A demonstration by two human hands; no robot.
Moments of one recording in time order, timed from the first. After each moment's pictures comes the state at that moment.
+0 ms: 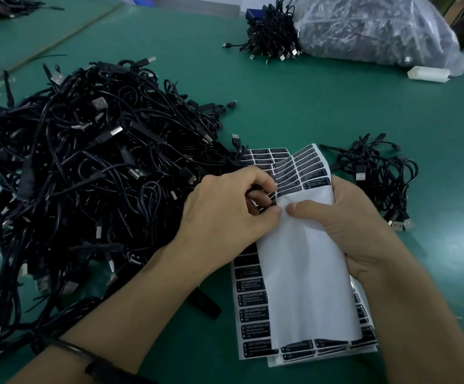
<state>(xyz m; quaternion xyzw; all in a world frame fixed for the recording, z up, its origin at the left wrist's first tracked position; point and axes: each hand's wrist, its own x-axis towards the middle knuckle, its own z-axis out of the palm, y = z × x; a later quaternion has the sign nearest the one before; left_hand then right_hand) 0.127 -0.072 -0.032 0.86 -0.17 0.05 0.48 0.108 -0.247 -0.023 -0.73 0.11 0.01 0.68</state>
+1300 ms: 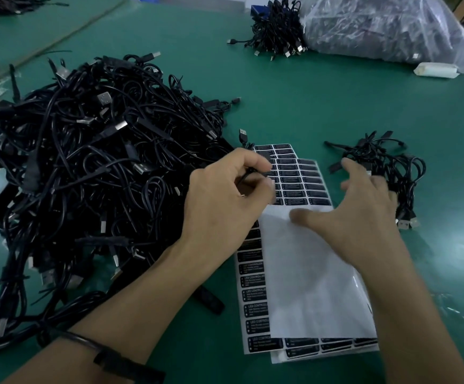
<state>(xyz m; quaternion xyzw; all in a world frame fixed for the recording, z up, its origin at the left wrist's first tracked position) 0.132 -0.075 -0.042 0.79 -0.13 0.16 0.58 0.102 -0.247 -0.023 -0.94 0.19 -0.08 0.27</state>
